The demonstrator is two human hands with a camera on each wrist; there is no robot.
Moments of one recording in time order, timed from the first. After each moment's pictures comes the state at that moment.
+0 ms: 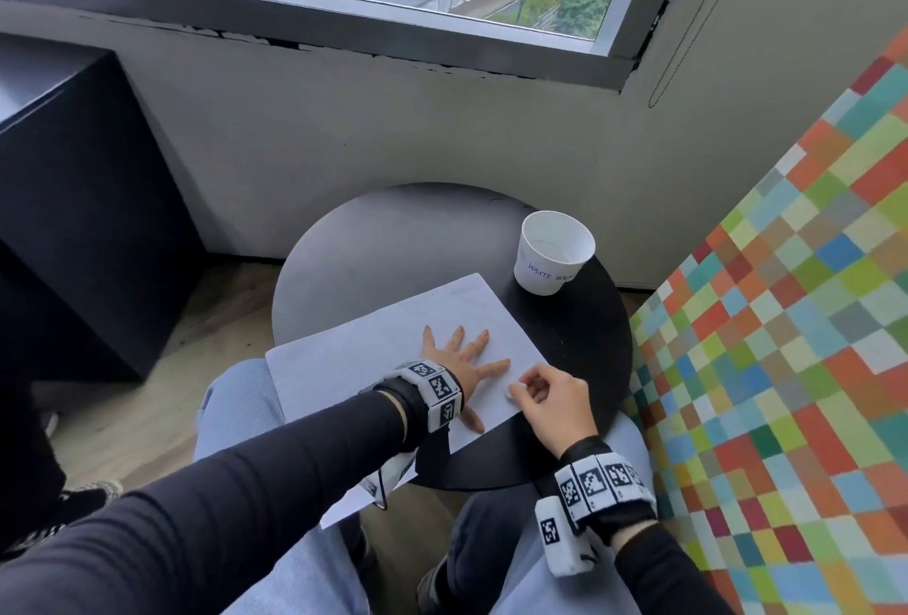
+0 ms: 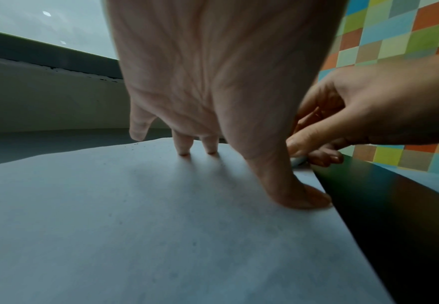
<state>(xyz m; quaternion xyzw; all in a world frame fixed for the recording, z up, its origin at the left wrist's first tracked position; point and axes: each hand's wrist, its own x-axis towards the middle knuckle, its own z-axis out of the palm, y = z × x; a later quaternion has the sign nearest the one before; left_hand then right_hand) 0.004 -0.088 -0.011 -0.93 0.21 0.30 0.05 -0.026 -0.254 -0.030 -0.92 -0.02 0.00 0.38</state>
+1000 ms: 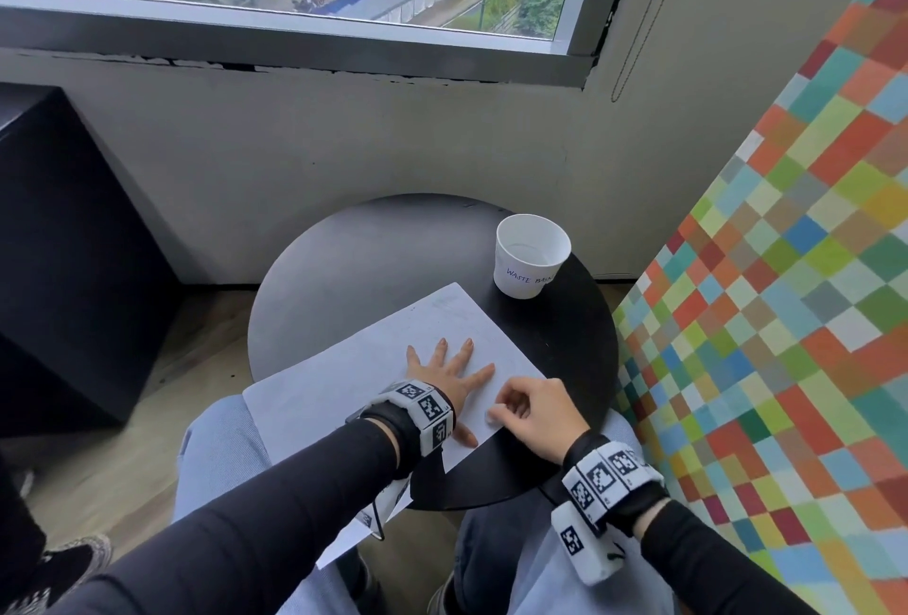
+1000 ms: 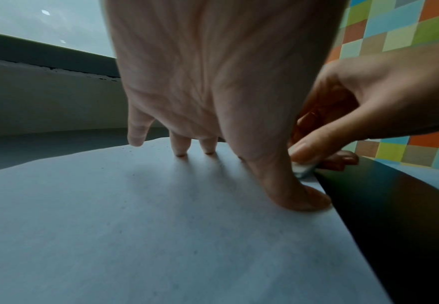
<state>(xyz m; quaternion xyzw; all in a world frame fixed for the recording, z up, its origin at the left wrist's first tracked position) 0.008 -0.091 -0.014 -0.93 0.20 0.30 0.06 -0.014 -0.264 -0.027 -0.93 -0.09 0.08 0.35</state>
